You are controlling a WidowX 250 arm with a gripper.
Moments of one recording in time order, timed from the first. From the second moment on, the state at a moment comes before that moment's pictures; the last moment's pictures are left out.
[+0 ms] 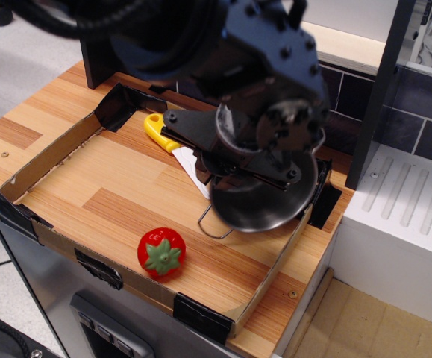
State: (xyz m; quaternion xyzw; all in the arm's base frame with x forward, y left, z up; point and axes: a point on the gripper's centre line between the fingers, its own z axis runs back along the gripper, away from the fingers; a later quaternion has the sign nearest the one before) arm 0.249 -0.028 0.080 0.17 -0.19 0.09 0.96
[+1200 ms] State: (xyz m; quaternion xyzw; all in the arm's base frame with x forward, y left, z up) arm 0.246 0.013 0.170 -0.06 0.05 0.10 0.99
